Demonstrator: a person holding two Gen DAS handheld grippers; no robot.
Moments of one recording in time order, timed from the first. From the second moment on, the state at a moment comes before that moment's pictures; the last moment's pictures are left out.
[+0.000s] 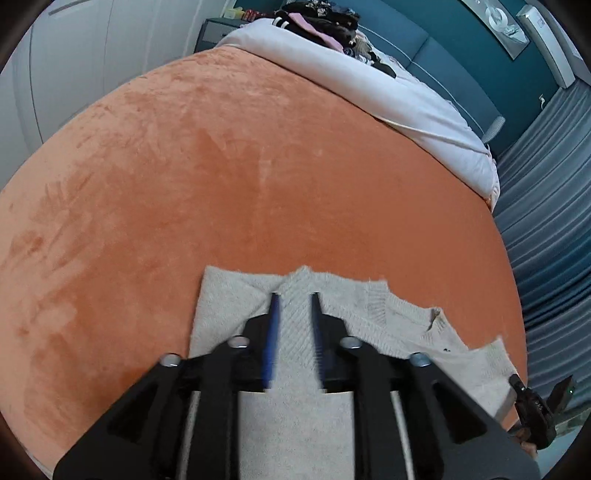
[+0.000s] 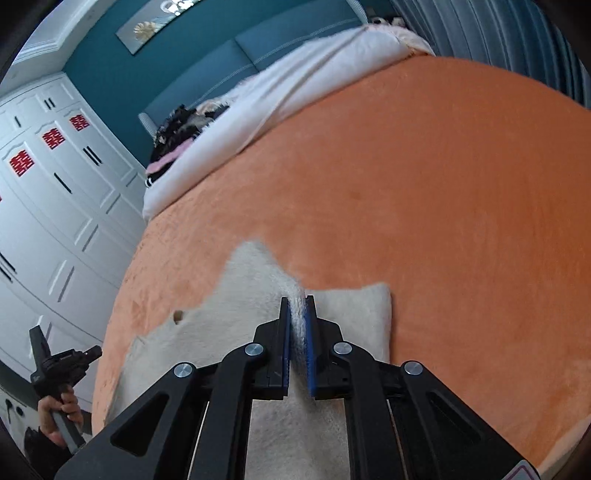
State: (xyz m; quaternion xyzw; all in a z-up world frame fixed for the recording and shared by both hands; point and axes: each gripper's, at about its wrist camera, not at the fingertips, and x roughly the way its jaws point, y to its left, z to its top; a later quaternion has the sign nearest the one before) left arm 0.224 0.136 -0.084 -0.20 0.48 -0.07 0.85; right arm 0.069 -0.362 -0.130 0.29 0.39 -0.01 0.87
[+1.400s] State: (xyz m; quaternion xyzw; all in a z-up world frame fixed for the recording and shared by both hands) left arm 0.105 0.167 -0.094 -0.20 0.48 -0.02 0.85; right arm -0.047 -0.370 -0.177 0.32 0.46 -0.07 0.82
